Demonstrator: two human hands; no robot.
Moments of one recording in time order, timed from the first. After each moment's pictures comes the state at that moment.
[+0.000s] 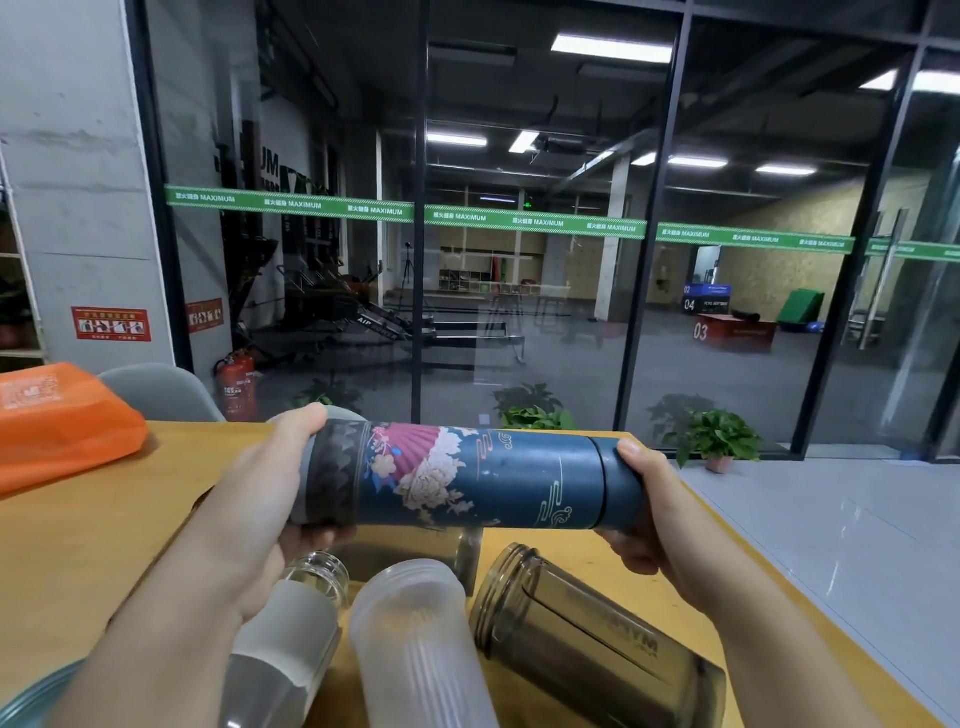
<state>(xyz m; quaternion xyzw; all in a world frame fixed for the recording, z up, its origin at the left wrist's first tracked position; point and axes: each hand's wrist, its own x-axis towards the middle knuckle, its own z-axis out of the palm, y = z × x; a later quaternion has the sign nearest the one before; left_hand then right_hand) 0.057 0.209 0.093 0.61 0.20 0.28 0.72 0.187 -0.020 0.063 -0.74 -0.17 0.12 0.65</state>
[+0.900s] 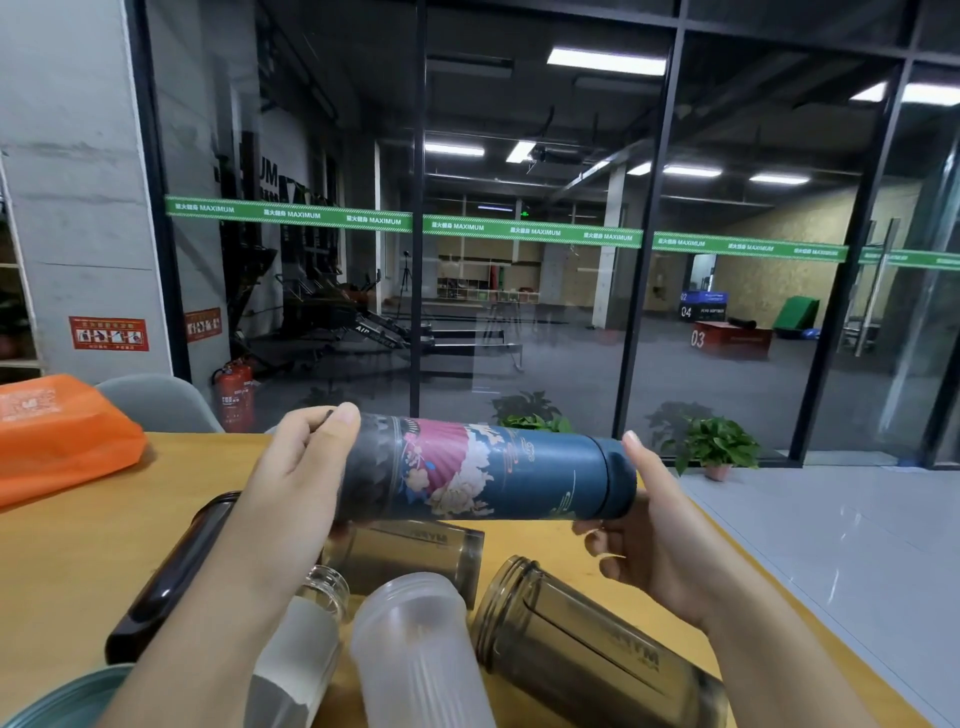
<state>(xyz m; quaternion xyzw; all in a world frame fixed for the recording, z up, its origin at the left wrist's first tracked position) 0.066 0.214 0.088 0.67 0.16 0.30 0.66 0.186 -0.013 0.069 -0.66 -0.10 0.20 0.71</state>
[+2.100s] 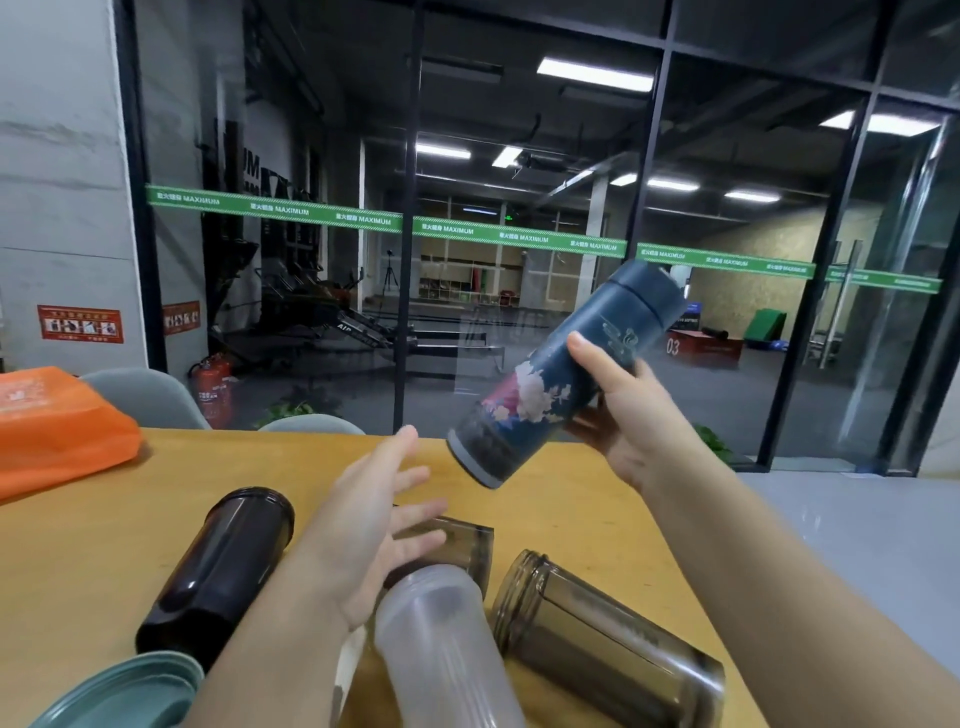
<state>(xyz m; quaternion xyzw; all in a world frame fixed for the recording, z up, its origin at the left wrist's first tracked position) 0.055 0.195 0.093 0.58 0.11 0.15 0.79 0.183 0.041 0.146 -0.58 -0.13 0.02 0.80</state>
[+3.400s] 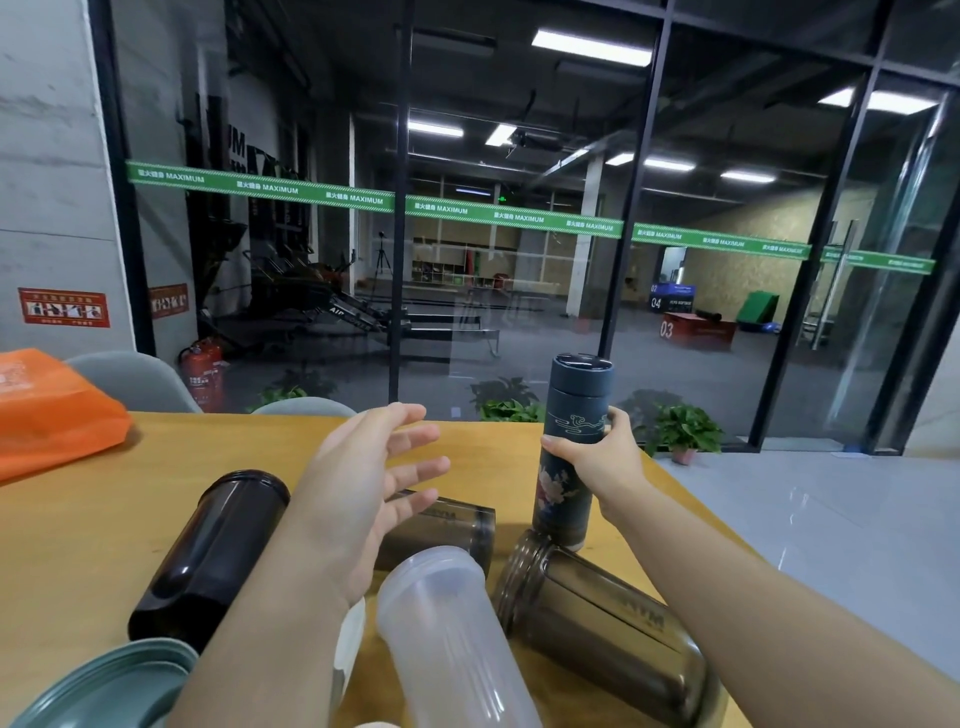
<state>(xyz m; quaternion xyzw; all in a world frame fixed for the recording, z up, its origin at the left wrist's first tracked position) 0.054 0.197 0.098 0.57 0.11 0.22 0.78 0.251 0.044 0.052 -0.77 -0.06 -0.08 0.63</state>
